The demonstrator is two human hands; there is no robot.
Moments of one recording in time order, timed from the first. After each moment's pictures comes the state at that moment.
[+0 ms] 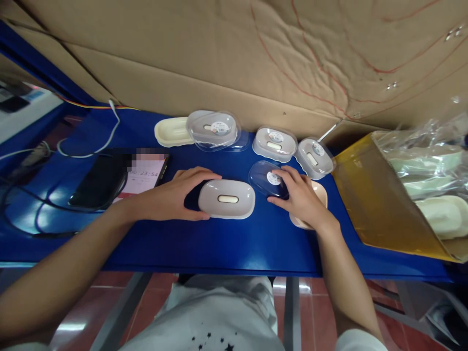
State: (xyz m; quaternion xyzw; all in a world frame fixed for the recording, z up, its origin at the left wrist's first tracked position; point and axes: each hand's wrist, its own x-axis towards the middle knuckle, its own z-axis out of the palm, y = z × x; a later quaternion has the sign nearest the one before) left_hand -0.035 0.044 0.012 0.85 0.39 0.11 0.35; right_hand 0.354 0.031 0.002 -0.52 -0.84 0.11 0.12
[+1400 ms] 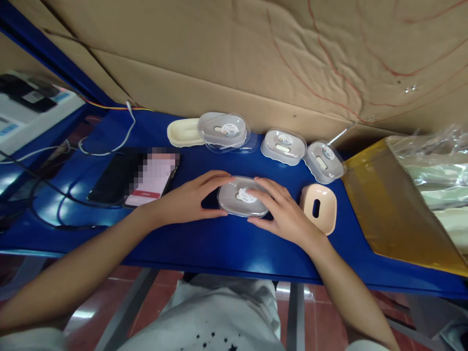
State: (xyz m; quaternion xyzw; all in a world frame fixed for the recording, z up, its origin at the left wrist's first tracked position) left_hand -0.021 0.031 -0.010 0.85 0.36 0.22 0.31; right_hand 0.295 0.002 0.009 -0.37 -0.90 0.15 0.18
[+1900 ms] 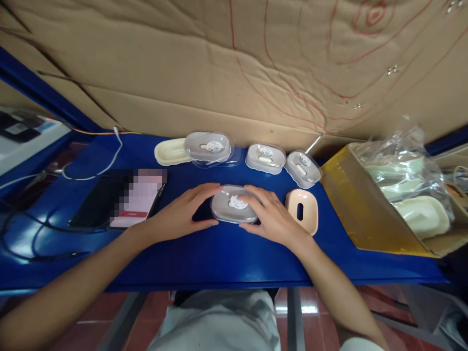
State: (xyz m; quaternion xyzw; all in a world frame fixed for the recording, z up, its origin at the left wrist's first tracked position) left_hand -0.019 0.032 -0.015 0.88 0.36 0.19 0.25; right_hand 0.298 0.005 0.008 -0.41 -0.89 0.13 0.15
